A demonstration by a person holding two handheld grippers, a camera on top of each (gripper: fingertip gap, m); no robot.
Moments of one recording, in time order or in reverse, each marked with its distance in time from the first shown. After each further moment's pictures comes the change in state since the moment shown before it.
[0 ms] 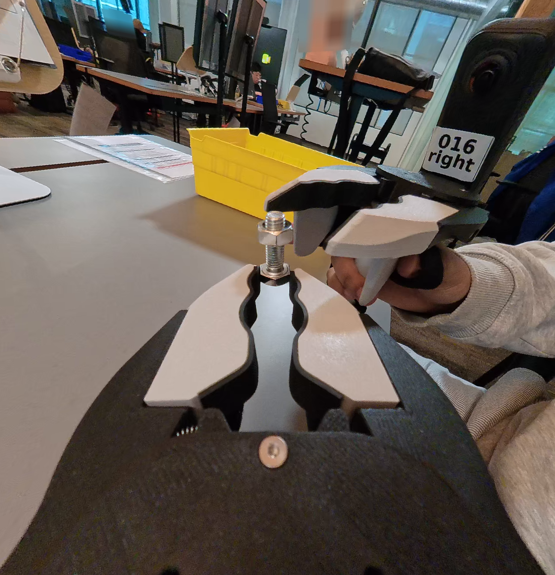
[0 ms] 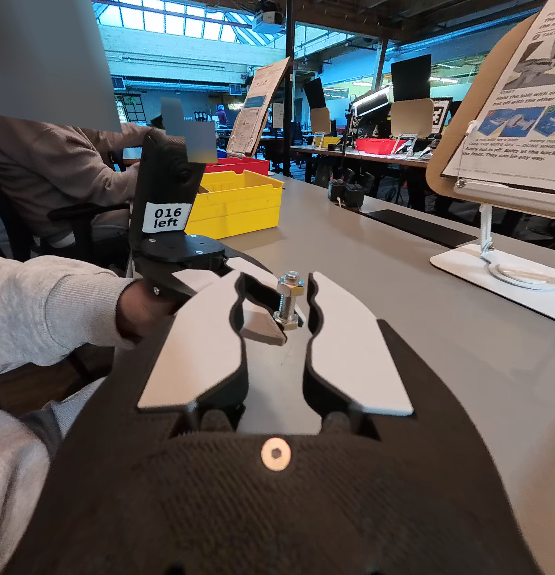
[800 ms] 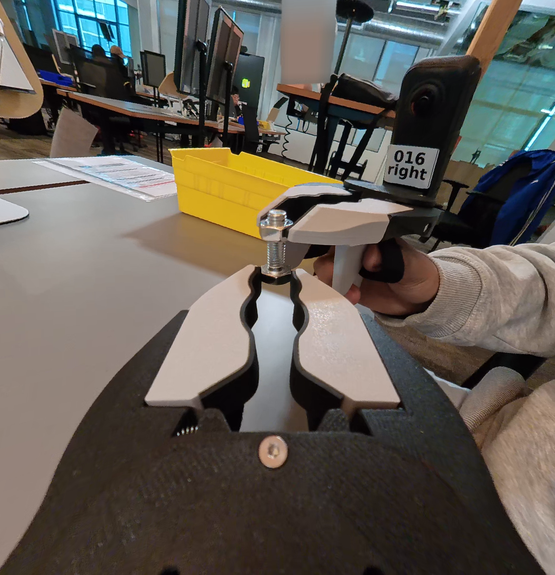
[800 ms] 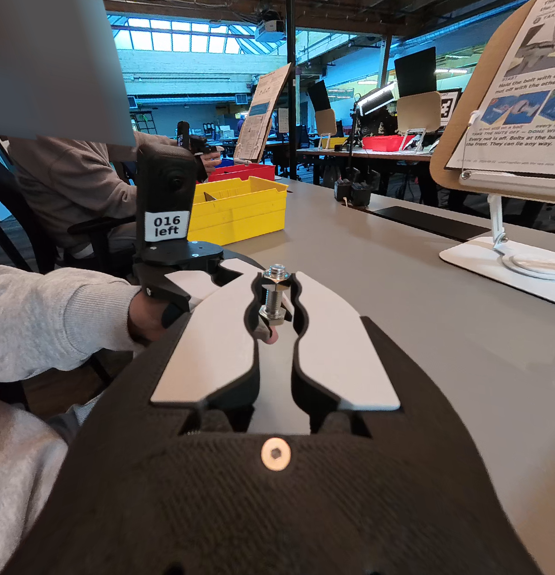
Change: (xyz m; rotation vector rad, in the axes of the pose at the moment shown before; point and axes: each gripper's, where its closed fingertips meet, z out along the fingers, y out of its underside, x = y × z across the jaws) left arm 0.012 -0.008 -0.001 0.057 0.065 0.010; right arm 0.004 -0.002 -0.005 0.015 -0.024 0.065
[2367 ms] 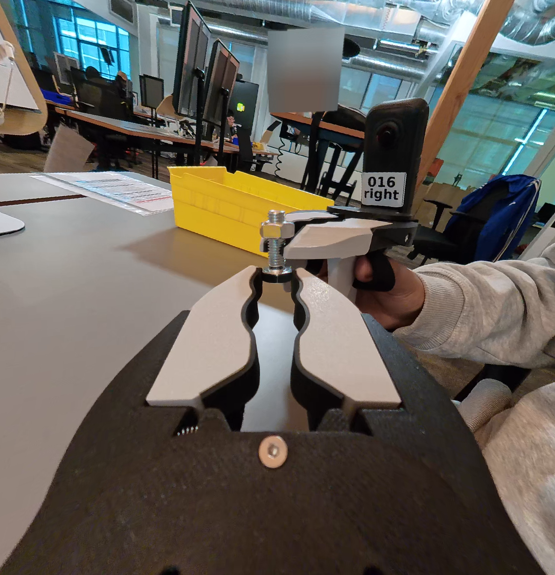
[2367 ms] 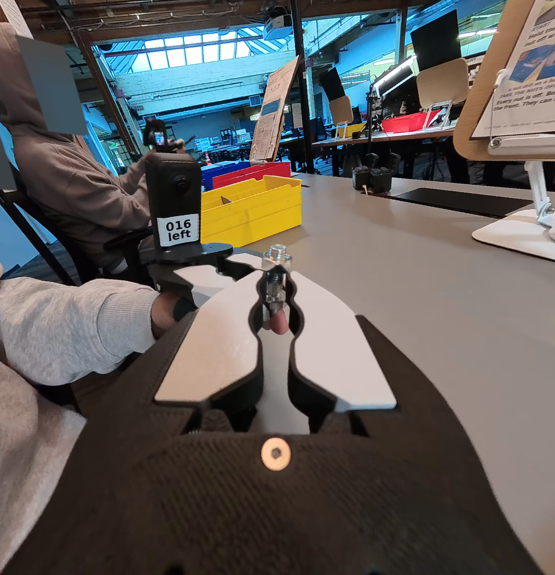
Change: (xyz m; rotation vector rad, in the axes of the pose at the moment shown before) left arm 0.002 -0.010 -0.003 0.062 0.024 -0.021; right arm -0.003 0.005 0.000 -0.007 -0.055 0.123
